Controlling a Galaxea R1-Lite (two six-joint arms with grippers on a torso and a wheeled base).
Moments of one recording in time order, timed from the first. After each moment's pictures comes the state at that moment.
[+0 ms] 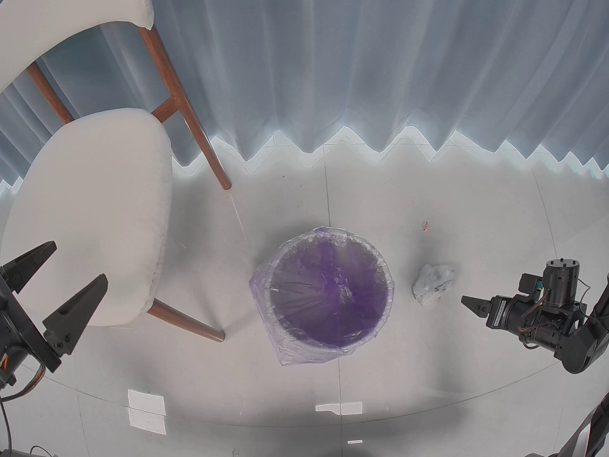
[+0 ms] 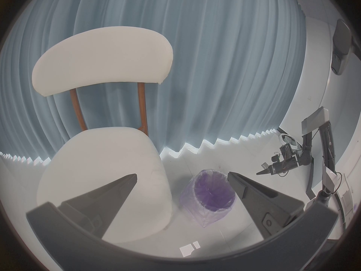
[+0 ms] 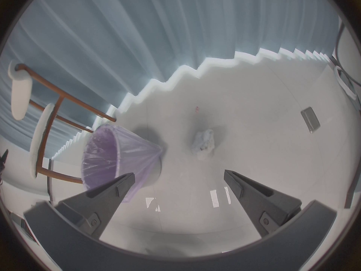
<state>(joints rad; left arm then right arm) -0.60 0.82 -0.43 -0.39 0.24 0.05 -0.05 1.86 -0.28 -1.06 0.14 0.31</state>
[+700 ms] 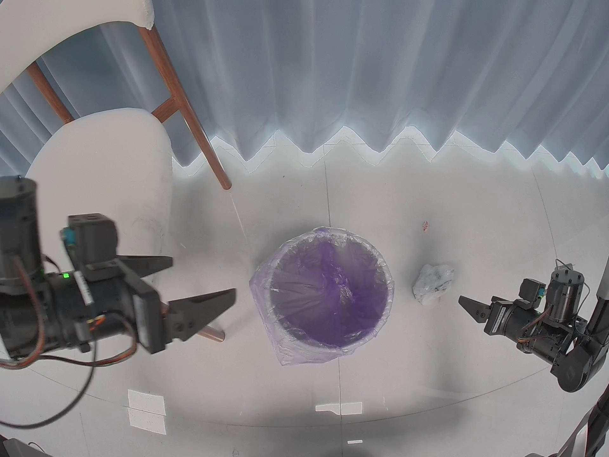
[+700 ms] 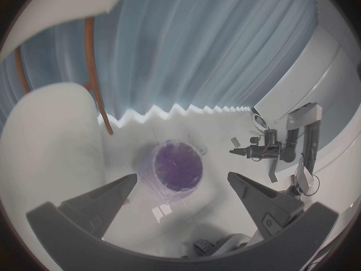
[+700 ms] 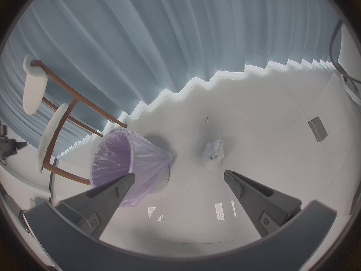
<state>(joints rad) -0.63 1.24 -0.72 -0.17 -0.02 -0.09 -0.02 1.92 -0.15 -1.38 0.15 0.29</state>
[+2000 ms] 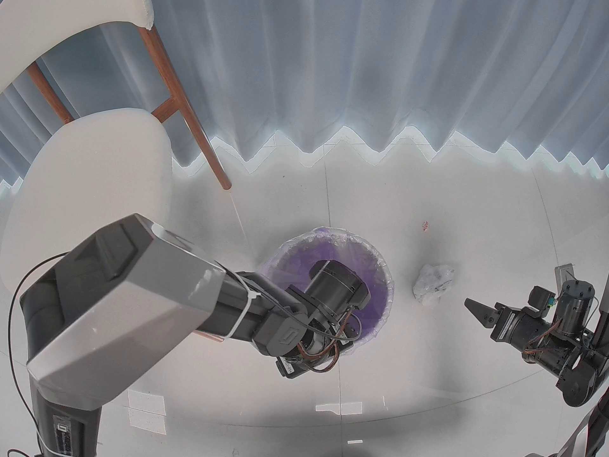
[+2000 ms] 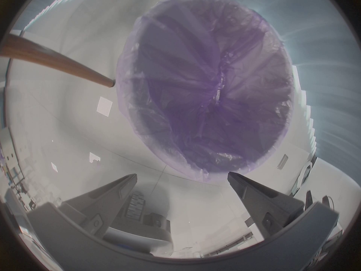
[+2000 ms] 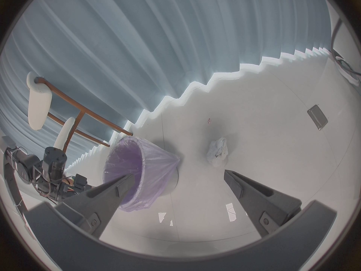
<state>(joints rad) -0.80 2.28 -1.41 0.20 0.13 -1.16 0.01 1.91 -0.02 -1.55 0.14 0.41</state>
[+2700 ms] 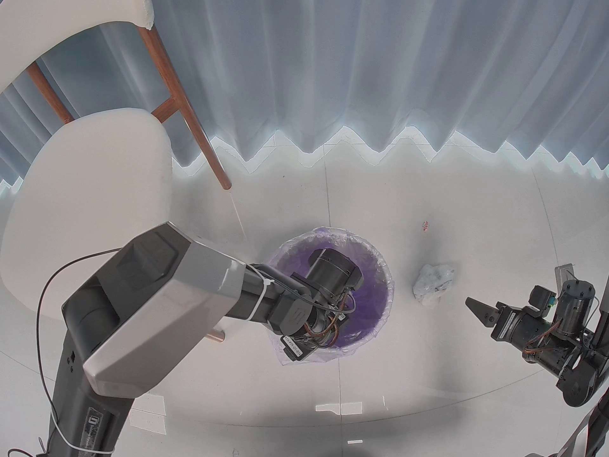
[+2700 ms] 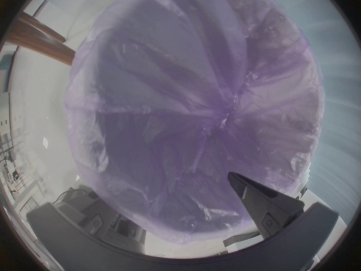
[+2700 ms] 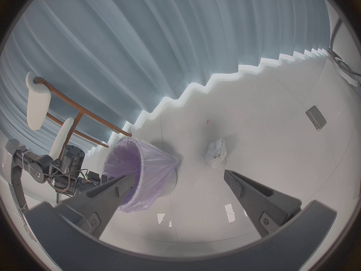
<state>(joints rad) -0.73 2.43 -1.60 0.20 0.14 -1.30 0.01 1.91 -0.02 -1.55 0.13 0.41</state>
